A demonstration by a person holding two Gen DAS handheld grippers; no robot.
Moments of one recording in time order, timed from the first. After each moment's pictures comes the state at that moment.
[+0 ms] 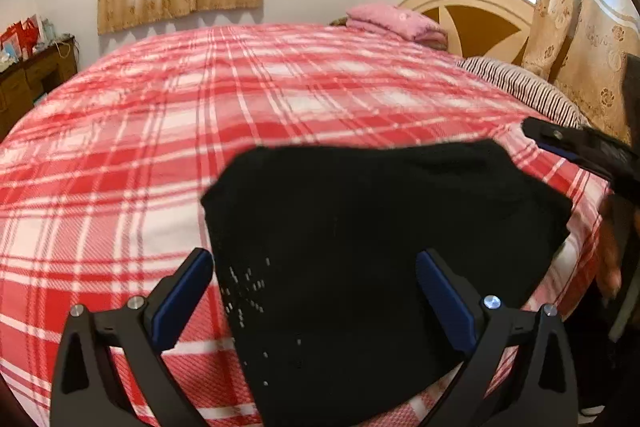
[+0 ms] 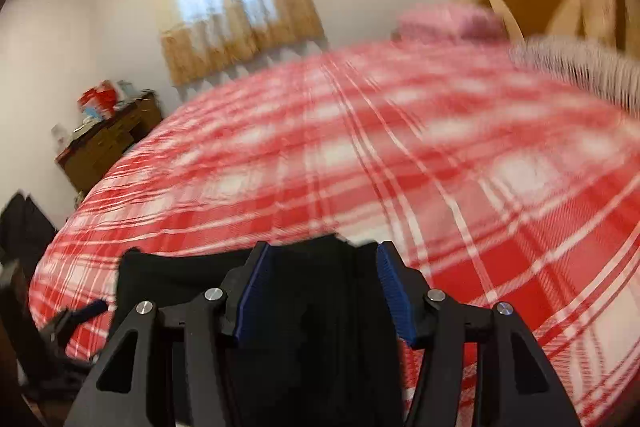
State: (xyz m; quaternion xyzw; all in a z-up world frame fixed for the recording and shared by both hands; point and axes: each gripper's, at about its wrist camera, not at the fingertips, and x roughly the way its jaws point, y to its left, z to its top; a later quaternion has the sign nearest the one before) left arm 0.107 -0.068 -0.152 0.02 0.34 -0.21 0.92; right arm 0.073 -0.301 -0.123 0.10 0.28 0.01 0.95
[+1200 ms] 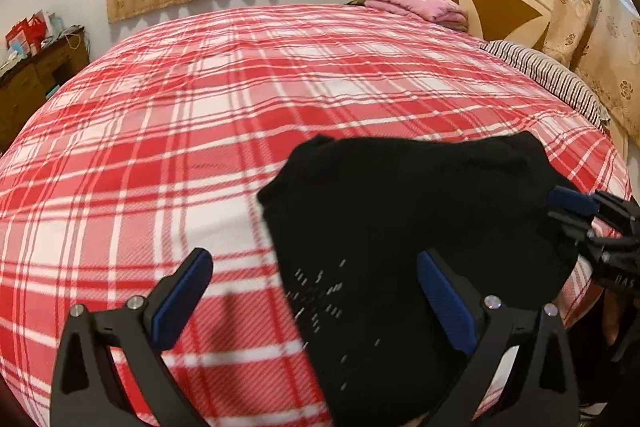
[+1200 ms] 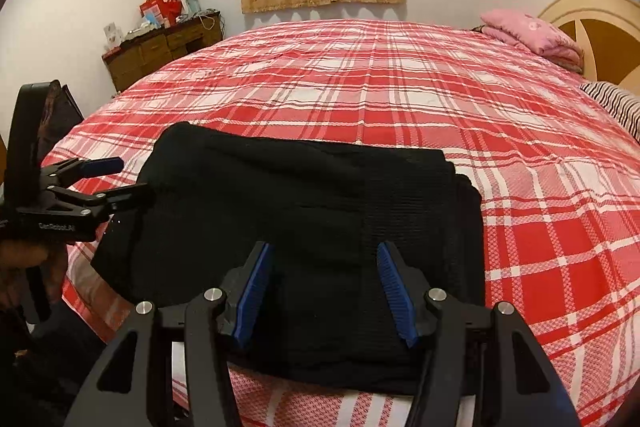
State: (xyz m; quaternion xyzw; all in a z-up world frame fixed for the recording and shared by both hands) left arm 0.124 -0.048 -0.160 0.04 0.39 -0.17 0.91; right arm 0.070 -0.266 -0.169 0.00 0.37 0.09 0.92
